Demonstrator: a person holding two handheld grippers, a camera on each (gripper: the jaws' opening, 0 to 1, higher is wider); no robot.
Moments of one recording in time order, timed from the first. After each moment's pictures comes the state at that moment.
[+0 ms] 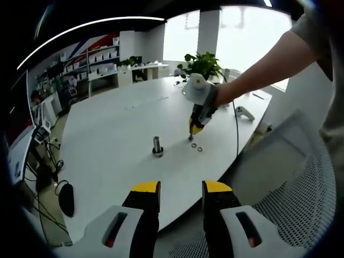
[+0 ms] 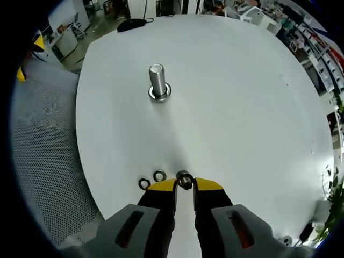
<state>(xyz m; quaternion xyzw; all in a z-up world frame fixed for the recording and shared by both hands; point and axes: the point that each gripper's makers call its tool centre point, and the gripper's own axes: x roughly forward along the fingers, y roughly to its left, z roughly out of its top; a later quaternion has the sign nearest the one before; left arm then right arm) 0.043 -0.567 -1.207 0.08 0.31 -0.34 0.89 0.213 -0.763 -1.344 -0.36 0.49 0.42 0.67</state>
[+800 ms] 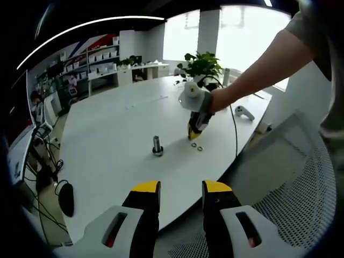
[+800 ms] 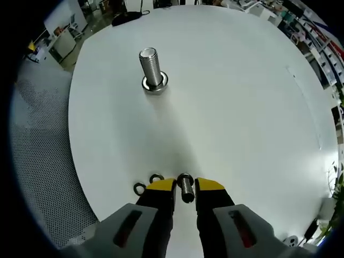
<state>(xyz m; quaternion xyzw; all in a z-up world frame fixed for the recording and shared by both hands) 0.044 -0.567 -1.207 0.08 0.31 -0.34 0.89 0.214 -0.765 -1.366 -0.36 0.51 0.41 0.67</state>
